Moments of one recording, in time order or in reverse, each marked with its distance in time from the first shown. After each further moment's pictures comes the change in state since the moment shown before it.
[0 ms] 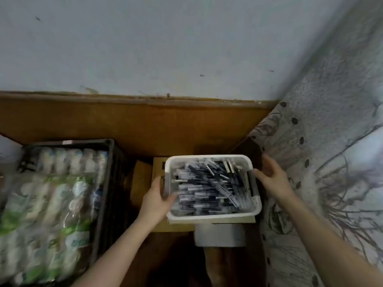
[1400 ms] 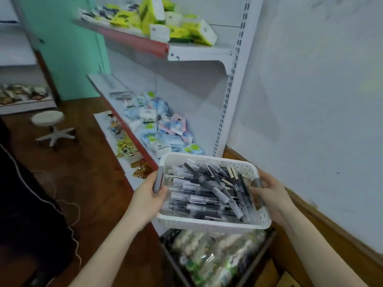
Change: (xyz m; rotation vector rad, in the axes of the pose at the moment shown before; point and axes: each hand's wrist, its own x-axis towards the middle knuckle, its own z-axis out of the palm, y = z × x) left_hand -0.338 -0.145 -0.382 -0.371 1.044 0.057; right_hand -0.323 -0.339 0.331 0.045 -0.784 -0.481
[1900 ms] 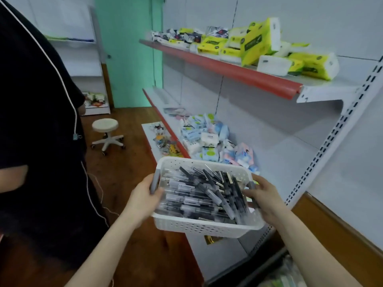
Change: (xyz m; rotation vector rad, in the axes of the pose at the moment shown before) left_hand 0.134 -0.092 -0.233 0.005 0.206 -0.124; right_hand 0.091 -0.069 0.300 0.029 -0.266 0.014
